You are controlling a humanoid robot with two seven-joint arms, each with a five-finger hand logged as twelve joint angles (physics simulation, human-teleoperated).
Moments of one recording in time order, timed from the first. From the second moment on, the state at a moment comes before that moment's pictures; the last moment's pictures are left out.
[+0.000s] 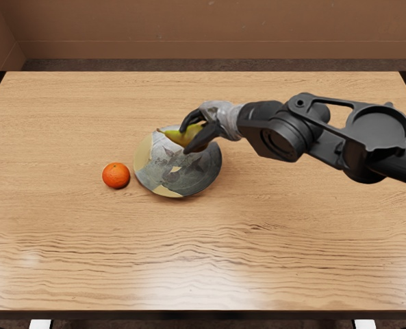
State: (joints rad) left arm -0.04 0.00 -0.18 -0.12 0.07 0.00 0.00; right arm 1.25 -0.25 0.24 1.29 -0.39 -0.23 -0.61
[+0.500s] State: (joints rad) left arm -0.04 0.00 -0.18 -0.12 0.07 0.00 0.00; right arm 1.23 -0.17 0.22 1.26 -0.47 -0.26 -0.61
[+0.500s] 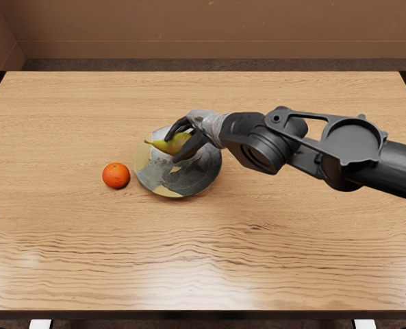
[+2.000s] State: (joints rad) left arm -0.04 0.00 -0.18 -0.12 0.07 0.00 0.00; right arm 0.82 -0.55 0.85 1.25 -0.11 0.61 -0.61
